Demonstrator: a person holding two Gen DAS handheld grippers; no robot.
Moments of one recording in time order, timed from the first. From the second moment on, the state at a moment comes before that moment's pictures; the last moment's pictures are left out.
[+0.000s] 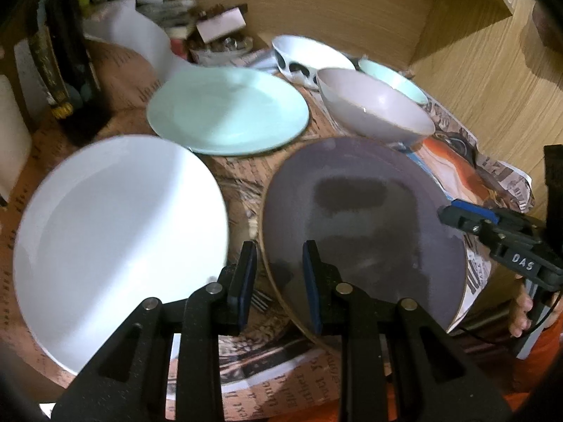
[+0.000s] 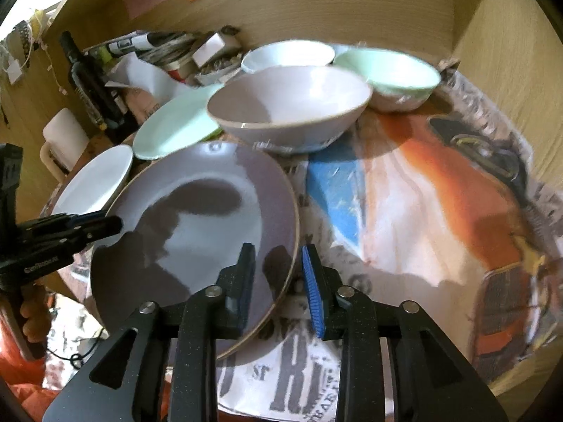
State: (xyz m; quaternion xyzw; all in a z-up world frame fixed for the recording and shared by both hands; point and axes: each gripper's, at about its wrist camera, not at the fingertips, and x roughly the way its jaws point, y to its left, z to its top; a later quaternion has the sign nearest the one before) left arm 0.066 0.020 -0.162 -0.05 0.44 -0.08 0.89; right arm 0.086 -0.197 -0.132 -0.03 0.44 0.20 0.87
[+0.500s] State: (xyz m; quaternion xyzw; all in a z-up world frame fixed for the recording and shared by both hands) left arm 0.031 0.056 -0.103 -0.03 0.33 -0.03 0.94; right arm 0.066 -0.148 -0.080 -0.04 0.35 0.26 0.90
